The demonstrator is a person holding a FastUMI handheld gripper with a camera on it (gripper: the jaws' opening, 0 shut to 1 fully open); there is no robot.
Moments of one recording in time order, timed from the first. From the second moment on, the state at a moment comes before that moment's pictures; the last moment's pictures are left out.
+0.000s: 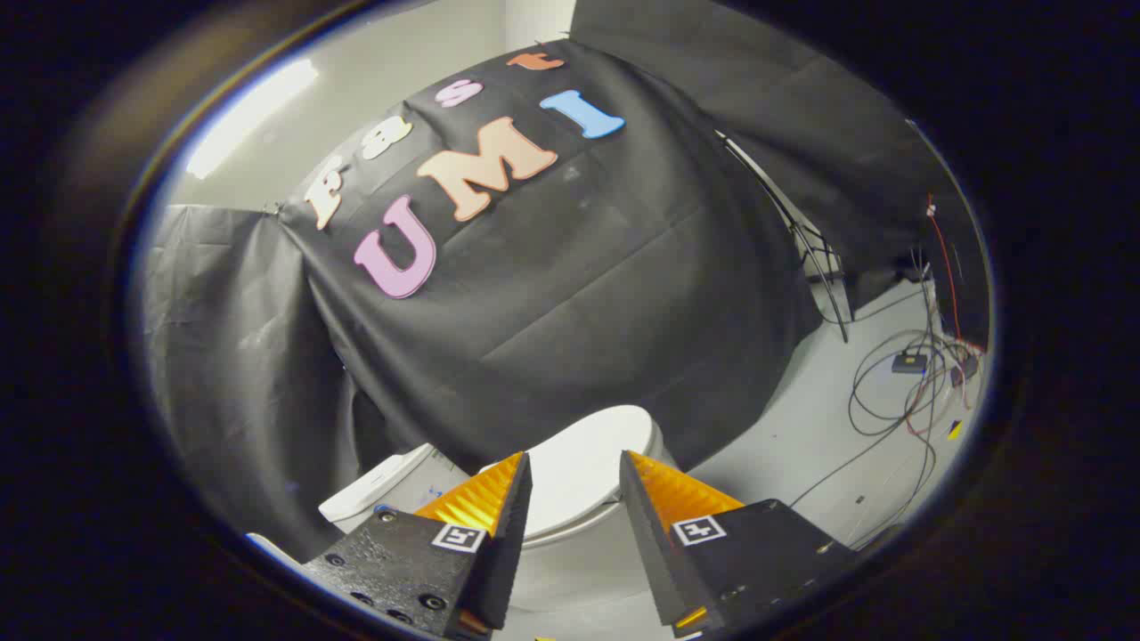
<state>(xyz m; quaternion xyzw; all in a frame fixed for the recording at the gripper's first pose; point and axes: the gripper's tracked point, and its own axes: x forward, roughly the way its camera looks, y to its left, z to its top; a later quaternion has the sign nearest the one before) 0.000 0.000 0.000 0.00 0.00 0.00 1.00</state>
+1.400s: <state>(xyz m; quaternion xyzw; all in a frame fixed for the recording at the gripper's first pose) 0.165 -0.076 -0.069 0.40 0.01 0.03 0.92</state>
